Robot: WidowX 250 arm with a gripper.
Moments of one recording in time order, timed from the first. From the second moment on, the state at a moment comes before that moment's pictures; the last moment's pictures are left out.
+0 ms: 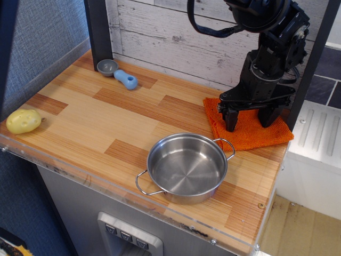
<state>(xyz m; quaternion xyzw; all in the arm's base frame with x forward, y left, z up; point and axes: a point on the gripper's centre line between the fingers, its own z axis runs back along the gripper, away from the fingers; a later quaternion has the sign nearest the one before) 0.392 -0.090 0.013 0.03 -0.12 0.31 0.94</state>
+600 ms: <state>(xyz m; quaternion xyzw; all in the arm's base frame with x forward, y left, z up) 0.385 -0.071 0.008 0.03 -0.12 0.34 0.93</state>
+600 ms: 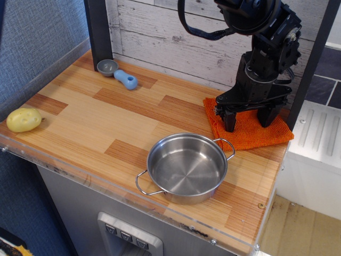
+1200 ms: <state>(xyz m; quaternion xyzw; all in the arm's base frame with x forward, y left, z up) 0.394 0.005 0.014 0.04 -0.11 0.42 0.90</state>
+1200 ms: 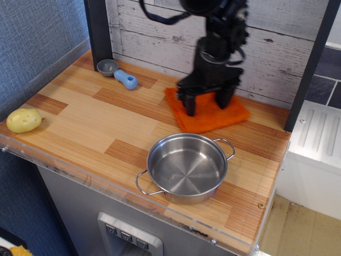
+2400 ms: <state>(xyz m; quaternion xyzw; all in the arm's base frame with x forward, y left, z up) 0.393 0.044 0.019 0.05 -0.11 0.45 0.89</state>
